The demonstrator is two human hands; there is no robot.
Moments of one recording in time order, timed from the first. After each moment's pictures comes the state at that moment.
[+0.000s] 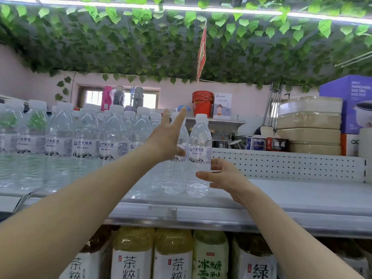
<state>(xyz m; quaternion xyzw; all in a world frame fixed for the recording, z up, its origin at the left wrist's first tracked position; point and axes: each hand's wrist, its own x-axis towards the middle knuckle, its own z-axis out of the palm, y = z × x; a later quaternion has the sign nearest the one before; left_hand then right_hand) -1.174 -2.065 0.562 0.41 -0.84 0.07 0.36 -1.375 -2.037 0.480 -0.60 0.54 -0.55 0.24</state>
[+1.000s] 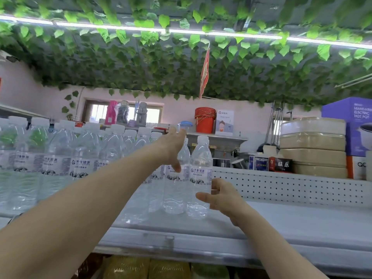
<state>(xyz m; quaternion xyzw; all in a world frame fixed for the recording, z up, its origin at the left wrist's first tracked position) -1.185 -2.089 0.603 0.45 -0.85 0.12 0.26 -1.385 -2.065 0.480 -0.61 0.57 -0.52 0.20</state>
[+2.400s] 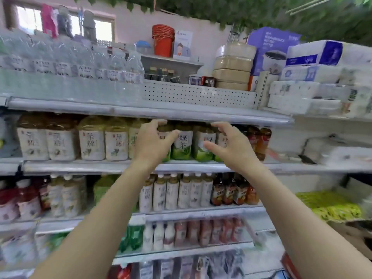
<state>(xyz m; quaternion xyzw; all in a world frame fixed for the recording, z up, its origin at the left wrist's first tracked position) -1.236 -1.692 0.382 0.37 -0.74 -0.25 0.51 -1.429 -1.580 0.396 -0.60 0.69 -0.39 -0.08</state>
